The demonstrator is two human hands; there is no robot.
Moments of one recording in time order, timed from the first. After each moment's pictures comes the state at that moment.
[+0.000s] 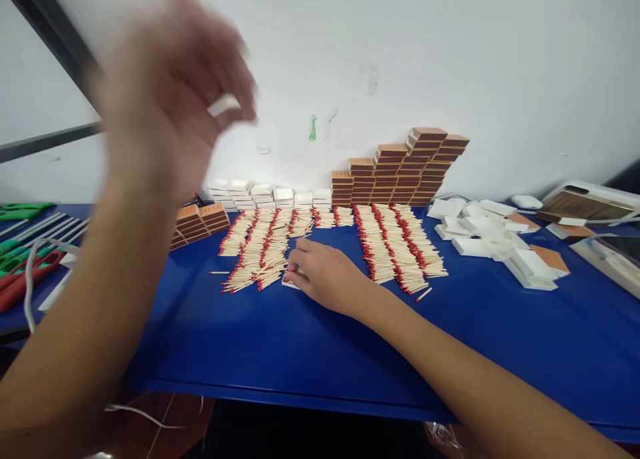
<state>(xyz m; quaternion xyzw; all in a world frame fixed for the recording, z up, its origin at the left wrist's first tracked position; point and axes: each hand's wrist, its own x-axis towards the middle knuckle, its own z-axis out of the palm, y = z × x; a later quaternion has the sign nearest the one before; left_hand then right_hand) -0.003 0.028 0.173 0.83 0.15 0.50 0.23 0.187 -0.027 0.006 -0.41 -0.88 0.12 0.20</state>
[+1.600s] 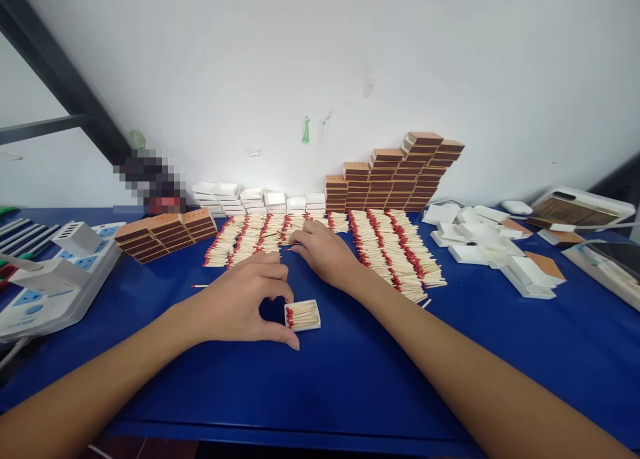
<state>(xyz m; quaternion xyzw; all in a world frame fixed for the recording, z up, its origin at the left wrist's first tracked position) -0.016 -0.014 0.021 0.95 0.25 0.14 0.14 0.204 0.044 -0.025 -0.43 -0.86 0.08 0.25</state>
